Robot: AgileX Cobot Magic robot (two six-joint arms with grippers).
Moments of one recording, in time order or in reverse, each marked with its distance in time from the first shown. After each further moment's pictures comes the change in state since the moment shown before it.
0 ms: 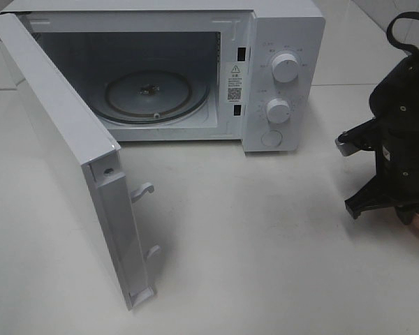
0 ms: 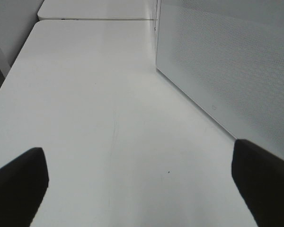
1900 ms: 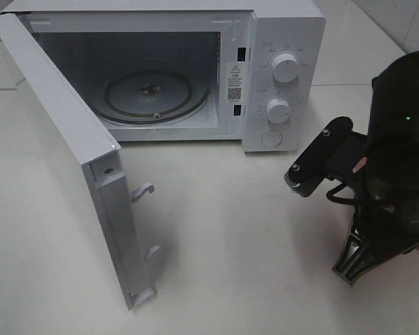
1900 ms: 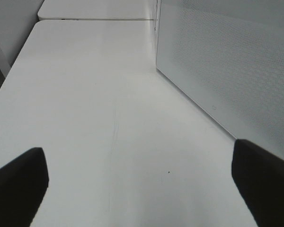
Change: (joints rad) left arm 0.000 0.000 0.000 0.000 0.000 0.000; right arm 0.576 -0.380 0.186 -0.045 0.242 0.067
